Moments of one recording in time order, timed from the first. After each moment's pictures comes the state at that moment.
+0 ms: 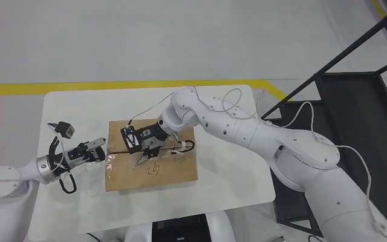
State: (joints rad) left arm 1.48 -0.88 -1.63 -1.56 -0.42 -0.19 -1.18; right arm -0.28 -1.42 0.17 -1.11 -0.68 -1.01 0.38
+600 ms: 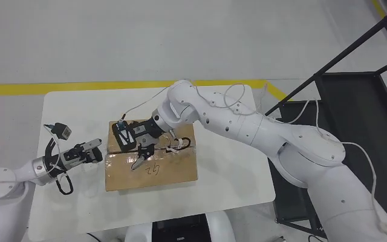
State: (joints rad) left arm 1.49 -0.88 -1.64 -1.53 -0.44 -0.21 -1.21; right arm -0.24 -1.41 0.19 -1.15 -0.66 -1.01 0.29
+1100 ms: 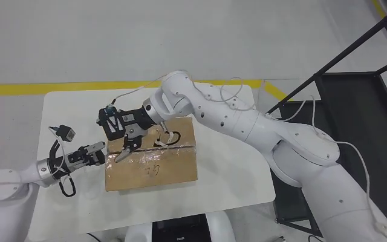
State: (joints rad) left arm 1.49 -0.88 -1.62 -1.53 -0.43 -0.22 -1.19; right arm -0.23 -1.47 0.26 -1.10 -0.69 -1.01 0.21
